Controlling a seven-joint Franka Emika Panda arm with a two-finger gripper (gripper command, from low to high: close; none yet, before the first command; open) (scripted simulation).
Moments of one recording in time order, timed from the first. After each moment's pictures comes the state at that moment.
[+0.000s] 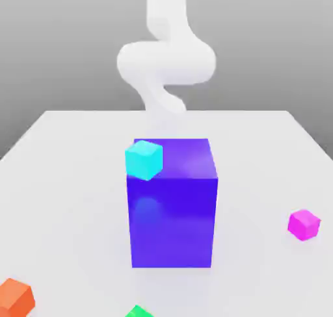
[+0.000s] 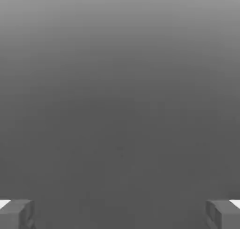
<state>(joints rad) -0.01 -0.71 0.08 -2.33 -0.02 2.34 0.86</state>
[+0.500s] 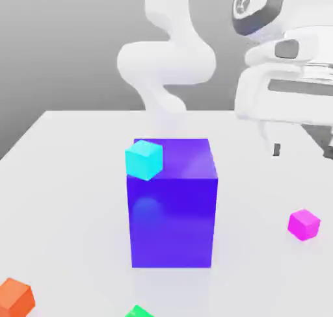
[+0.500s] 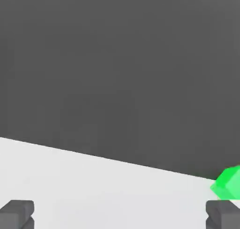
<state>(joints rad) 0.02 -0.16 0.49 -2.52 -0.24 2.60 1.24</state>
